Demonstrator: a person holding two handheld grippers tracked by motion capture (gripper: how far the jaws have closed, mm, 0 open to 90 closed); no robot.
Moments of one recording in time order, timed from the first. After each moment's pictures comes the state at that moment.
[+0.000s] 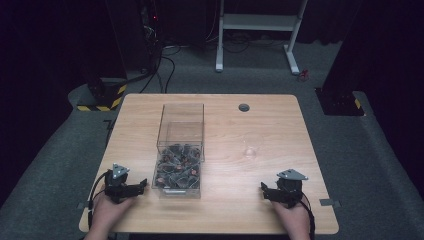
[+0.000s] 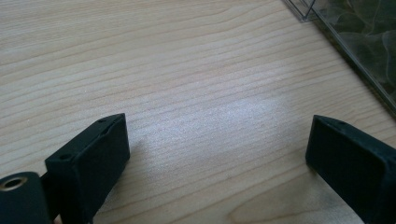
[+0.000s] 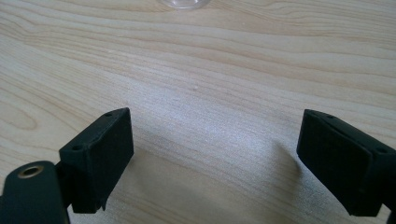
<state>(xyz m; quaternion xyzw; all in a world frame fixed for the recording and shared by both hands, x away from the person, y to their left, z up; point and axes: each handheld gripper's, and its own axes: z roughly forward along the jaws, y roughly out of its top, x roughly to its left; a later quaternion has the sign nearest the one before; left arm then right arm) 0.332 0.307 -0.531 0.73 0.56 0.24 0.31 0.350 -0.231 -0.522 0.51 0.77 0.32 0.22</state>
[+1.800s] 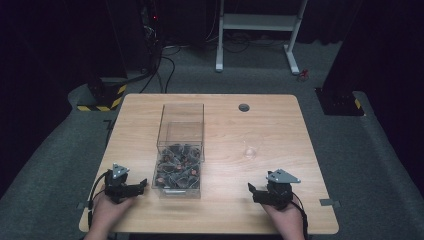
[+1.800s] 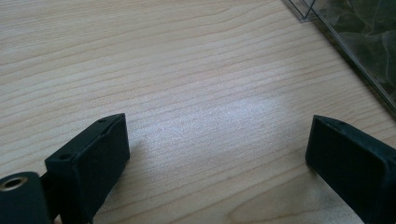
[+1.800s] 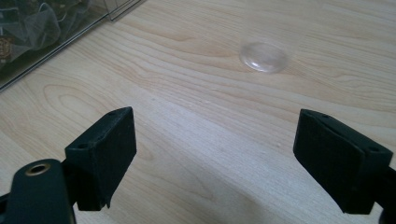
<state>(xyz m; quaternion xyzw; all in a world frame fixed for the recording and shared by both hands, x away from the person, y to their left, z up) 0.332 0.307 -0.531 0.73 0.56 0.24 0.31 0.334 -0.195 -0.495 0.43 0.79 0.39 0.21</state>
